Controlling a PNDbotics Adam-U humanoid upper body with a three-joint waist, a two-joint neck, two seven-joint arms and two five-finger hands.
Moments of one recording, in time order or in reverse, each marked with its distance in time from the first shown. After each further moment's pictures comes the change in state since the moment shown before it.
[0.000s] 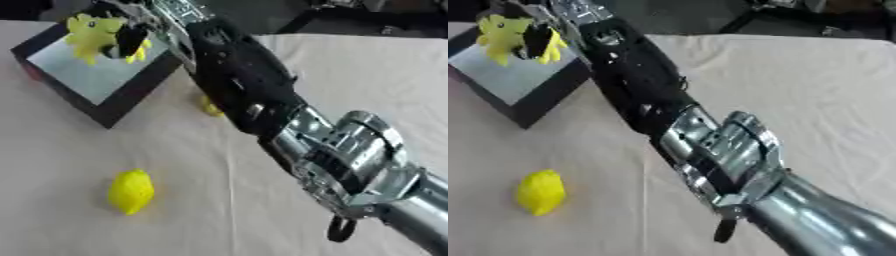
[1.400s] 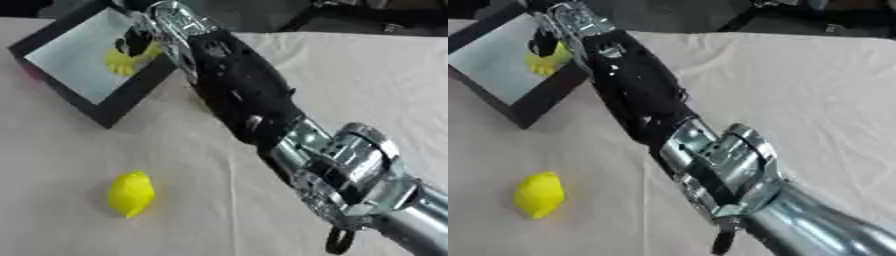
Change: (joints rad) left arm 0.003 -0.008 0.000 0.000 -0.002 0.004 0.001; right arm -0.020 -0.064 -0.015 -0.070 -0.061 0.094 -0.022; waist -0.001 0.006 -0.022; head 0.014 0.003
